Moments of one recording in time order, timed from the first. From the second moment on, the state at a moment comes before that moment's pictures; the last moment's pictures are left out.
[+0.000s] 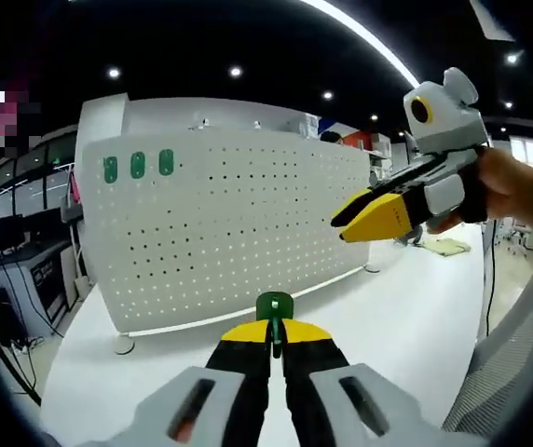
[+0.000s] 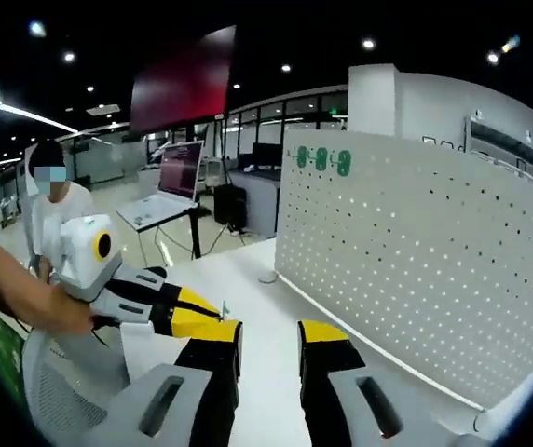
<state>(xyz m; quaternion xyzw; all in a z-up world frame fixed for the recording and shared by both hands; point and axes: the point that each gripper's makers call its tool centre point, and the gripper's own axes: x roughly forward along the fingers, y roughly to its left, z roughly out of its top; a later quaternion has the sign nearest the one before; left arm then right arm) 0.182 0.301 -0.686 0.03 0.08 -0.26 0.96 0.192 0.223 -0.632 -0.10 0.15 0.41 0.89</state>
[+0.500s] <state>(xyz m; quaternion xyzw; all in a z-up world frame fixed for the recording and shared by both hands) 0.192 0.303 -0.681 0.02 0.09 -0.25 0.96 0.203 0.170 -0.623 -0.06 0.13 0.35 0.92</state>
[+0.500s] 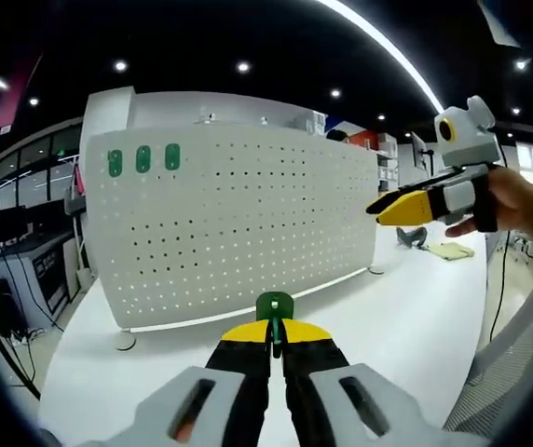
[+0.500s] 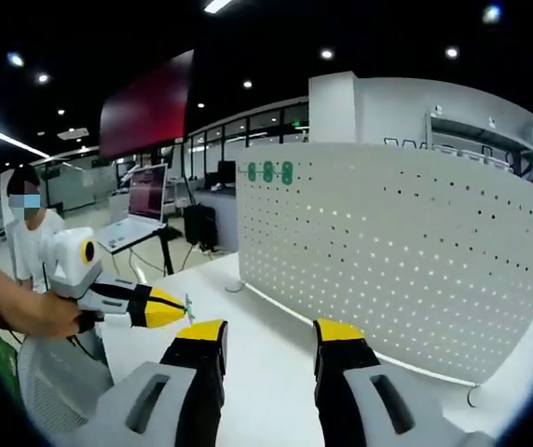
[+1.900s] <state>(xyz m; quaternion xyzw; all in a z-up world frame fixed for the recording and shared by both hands) 0.326 0.296 -0.501 0.00 -0.04 -0.17 0.99 0.191 0.112 -0.576 -0.02 0.08 0.33 0.94</state>
